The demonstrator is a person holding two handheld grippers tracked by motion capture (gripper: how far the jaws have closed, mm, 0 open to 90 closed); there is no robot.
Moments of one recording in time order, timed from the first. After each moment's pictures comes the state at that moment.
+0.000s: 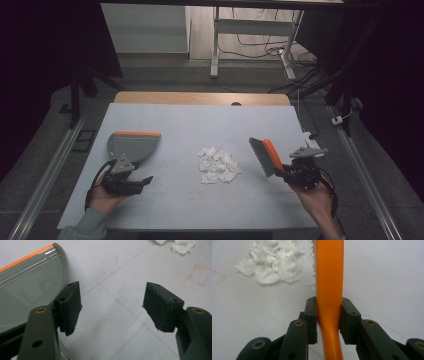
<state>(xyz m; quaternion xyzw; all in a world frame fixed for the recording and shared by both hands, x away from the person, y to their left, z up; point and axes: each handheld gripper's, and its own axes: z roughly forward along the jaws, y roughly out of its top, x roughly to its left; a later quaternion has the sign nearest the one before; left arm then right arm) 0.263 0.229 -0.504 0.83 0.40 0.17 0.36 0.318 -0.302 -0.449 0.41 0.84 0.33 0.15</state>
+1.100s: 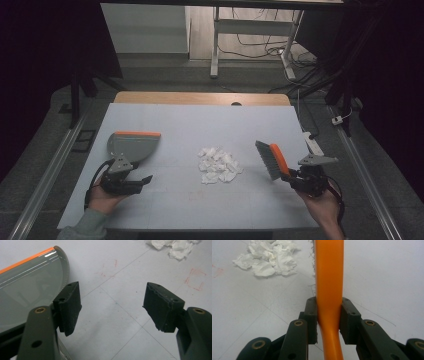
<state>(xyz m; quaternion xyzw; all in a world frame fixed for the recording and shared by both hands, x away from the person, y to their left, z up) 0.262 0.232 -0.502 0.82 0.40 0.17 0.37 0.305 -0.320 -0.456 0.40 0.83 0.35 0.16</state>
